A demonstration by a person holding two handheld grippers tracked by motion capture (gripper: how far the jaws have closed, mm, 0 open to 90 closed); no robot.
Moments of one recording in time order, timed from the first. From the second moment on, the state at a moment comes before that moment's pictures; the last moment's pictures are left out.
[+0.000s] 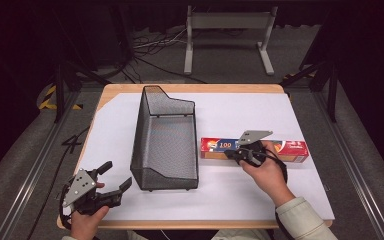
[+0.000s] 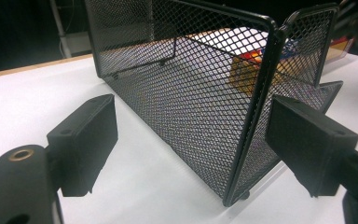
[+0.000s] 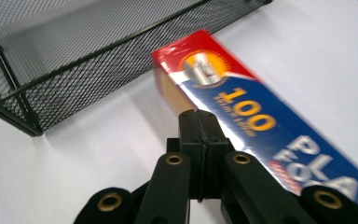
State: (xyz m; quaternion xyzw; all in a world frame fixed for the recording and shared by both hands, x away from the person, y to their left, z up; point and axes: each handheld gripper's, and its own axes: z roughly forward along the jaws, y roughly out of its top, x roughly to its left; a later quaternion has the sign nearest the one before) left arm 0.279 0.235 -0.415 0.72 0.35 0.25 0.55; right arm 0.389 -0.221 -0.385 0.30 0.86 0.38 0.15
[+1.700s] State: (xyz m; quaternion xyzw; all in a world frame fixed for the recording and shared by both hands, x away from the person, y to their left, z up) left arm 0.278 0.234 -0.416 0.72 0.36 0.25 0.54; right arm 0.462 -0.390 -0.375 0.52 0.80 0.26 0.16
